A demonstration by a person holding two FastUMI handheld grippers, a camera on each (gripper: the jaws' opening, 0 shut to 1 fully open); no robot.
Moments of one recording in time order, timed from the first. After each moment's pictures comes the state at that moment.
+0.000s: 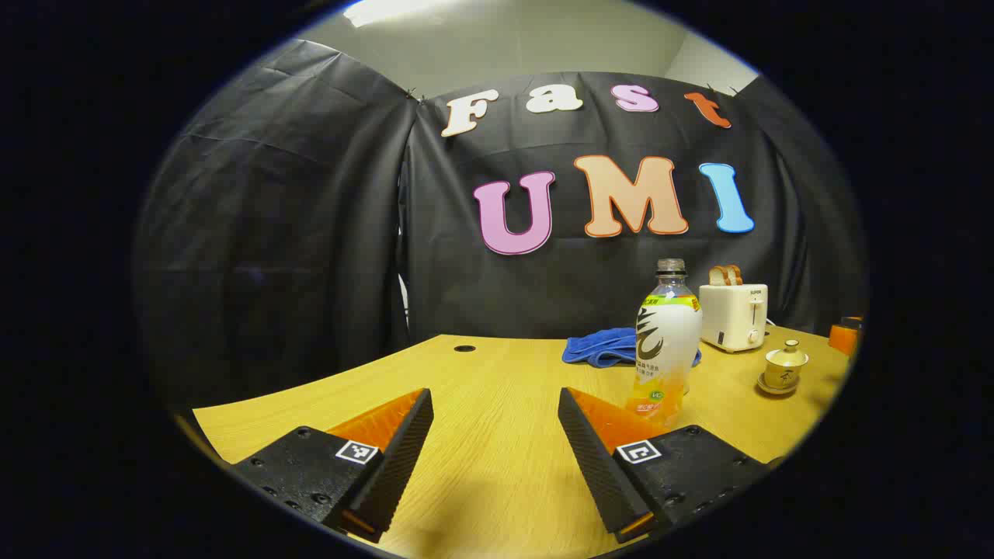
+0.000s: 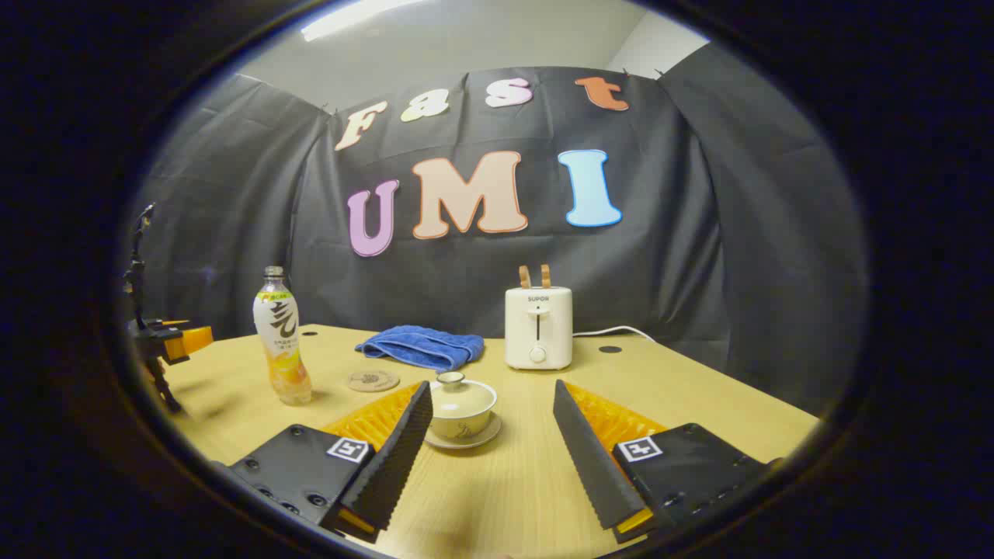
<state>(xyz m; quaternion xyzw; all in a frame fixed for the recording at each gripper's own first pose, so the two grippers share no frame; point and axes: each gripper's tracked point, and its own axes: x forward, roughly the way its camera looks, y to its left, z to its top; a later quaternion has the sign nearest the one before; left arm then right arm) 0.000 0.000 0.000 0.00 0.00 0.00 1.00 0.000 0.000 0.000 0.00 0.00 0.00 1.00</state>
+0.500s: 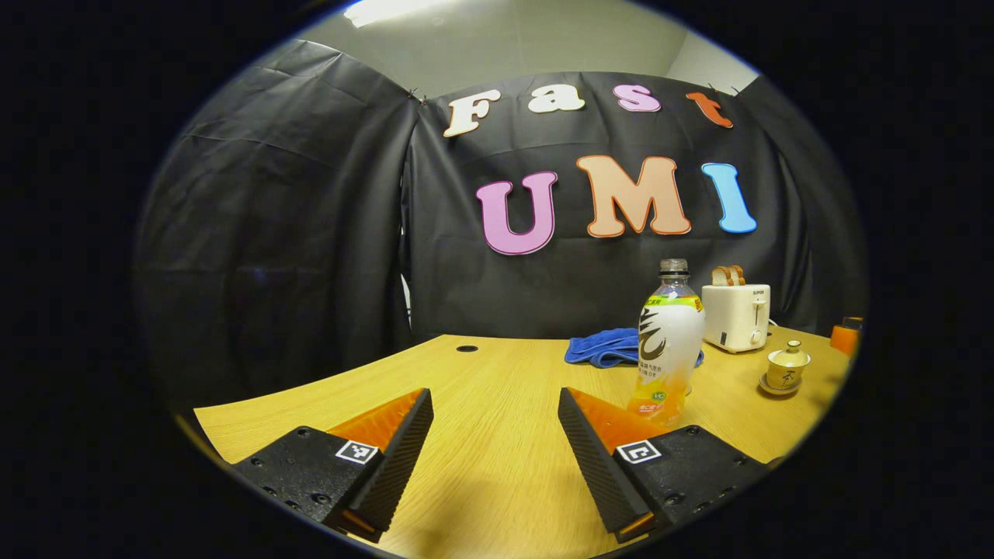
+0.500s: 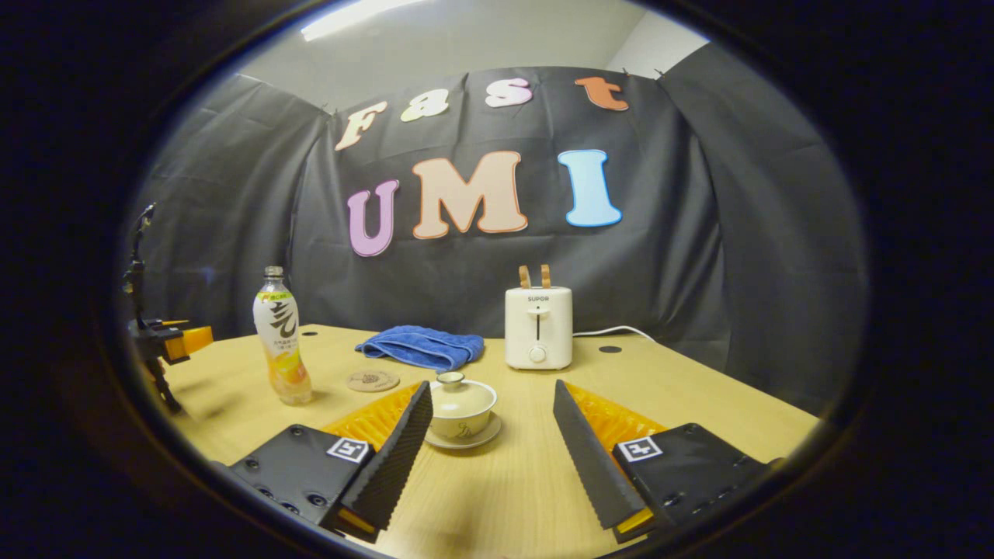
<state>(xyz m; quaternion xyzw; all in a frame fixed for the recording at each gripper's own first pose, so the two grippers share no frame) 0.002 0.002 0.000 0.00 0.00 0.00 1.00 -0.001 0.001 0.000 0.00 0.00 0.00 1.00</state>
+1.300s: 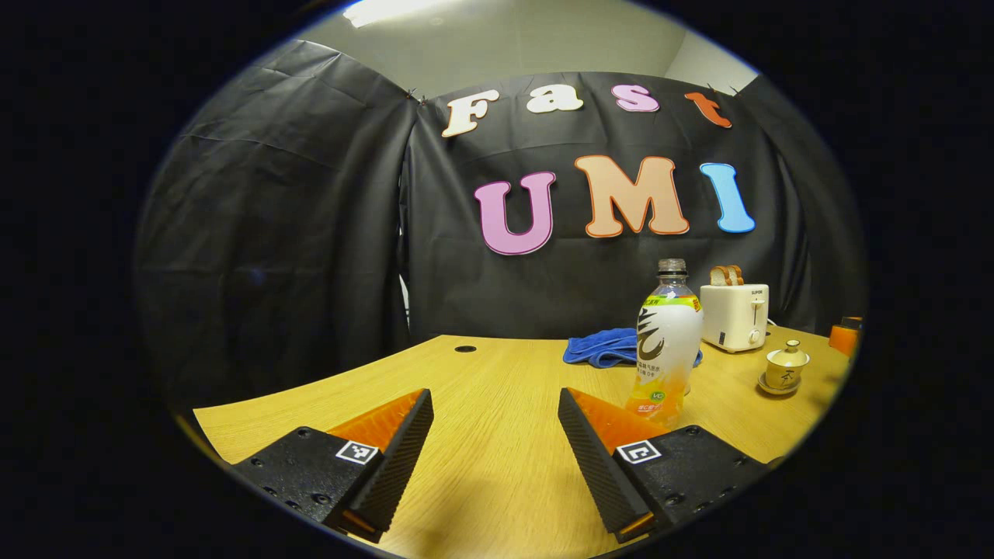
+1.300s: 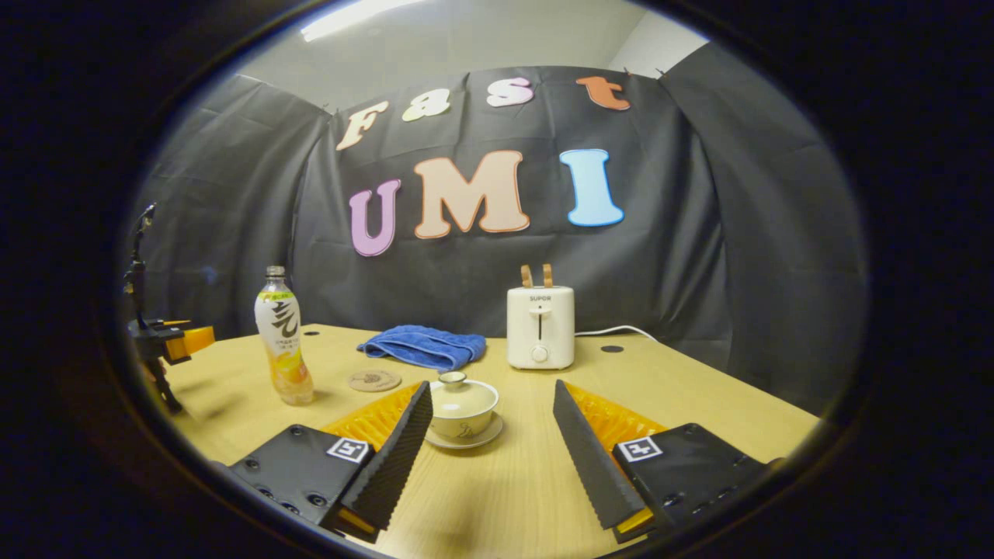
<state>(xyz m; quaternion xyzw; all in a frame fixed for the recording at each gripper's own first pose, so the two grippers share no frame) 0.001 0.000 0.000 0.00 0.00 0.00 1.00 0.000 0.003 0.000 0.00 0.00 0.01 1.00</state>
